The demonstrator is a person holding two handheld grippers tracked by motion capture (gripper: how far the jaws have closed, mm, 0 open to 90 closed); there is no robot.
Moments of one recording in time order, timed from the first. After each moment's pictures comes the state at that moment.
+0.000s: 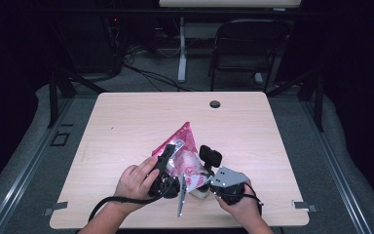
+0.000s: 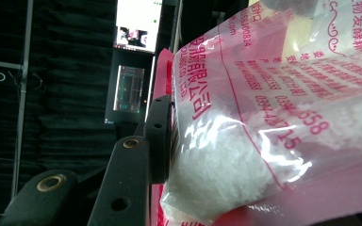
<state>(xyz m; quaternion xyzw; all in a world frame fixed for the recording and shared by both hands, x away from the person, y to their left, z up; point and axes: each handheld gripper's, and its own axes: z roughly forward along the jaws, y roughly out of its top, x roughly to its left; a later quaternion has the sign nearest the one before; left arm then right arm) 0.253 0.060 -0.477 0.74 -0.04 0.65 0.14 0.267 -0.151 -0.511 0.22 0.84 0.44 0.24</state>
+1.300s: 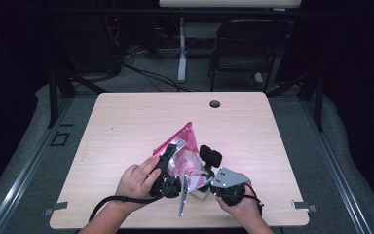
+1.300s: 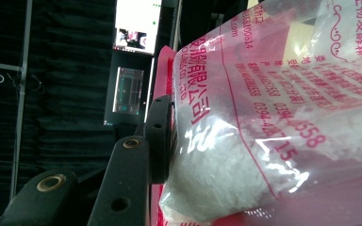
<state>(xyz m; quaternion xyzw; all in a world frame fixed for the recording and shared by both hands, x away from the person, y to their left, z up) 0.254 0.057 -0.476 0.74 -0.04 0.65 0.14 0.265 -0.152 -0.511 0.22 0.84 0.44 0.24</state>
